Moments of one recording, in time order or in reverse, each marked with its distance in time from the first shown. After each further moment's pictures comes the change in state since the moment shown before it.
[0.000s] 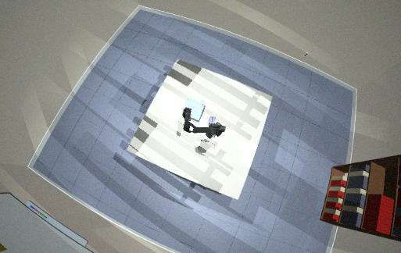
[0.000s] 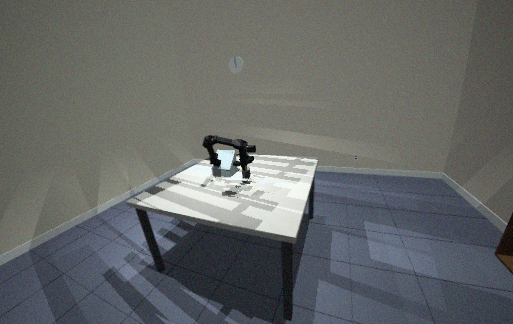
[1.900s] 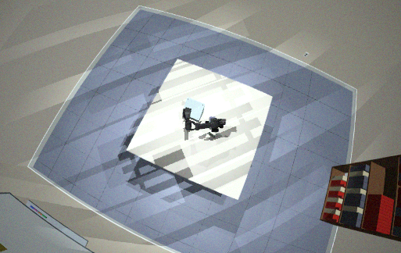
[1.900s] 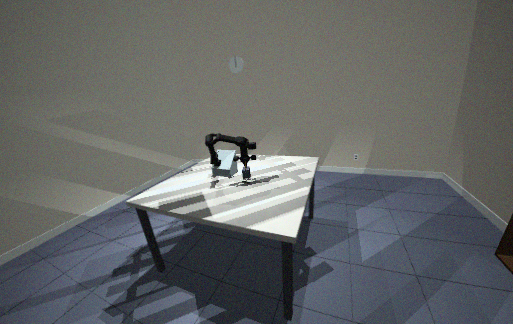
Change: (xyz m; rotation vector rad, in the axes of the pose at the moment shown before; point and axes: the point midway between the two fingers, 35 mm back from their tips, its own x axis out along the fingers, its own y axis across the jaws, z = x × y) arm -0.006 0.045 -0.032 0.890 0.003 0.016
